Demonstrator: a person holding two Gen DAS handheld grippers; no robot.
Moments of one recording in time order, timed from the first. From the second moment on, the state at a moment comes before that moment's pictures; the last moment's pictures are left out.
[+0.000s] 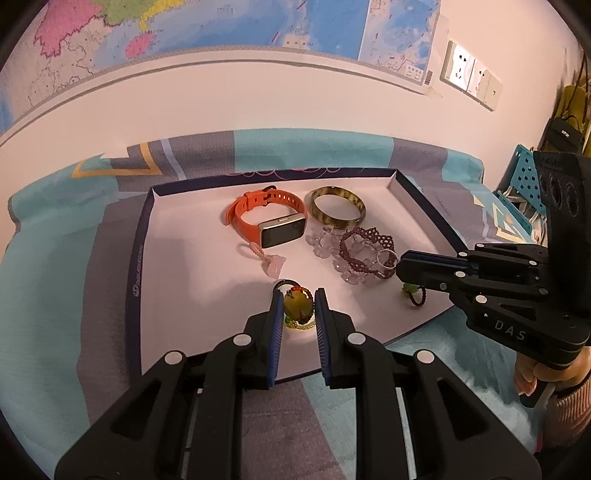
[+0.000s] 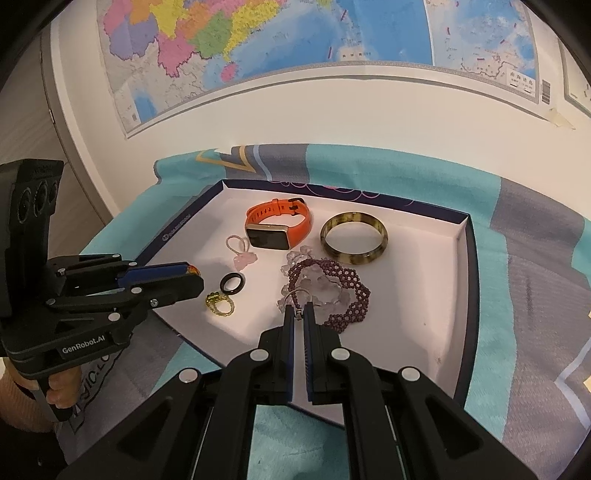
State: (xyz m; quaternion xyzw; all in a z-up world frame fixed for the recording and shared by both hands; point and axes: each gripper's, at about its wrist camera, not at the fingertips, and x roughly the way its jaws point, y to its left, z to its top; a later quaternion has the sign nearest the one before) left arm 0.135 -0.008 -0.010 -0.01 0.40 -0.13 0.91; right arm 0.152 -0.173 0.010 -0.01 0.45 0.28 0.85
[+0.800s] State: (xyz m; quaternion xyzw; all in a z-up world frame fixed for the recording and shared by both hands) left arm 0.113 0.001 -0.009 -0.02 0.39 -0.11 0.91; right arm 0.137 -0.178 0.012 -0.01 0.44 0.26 0.86
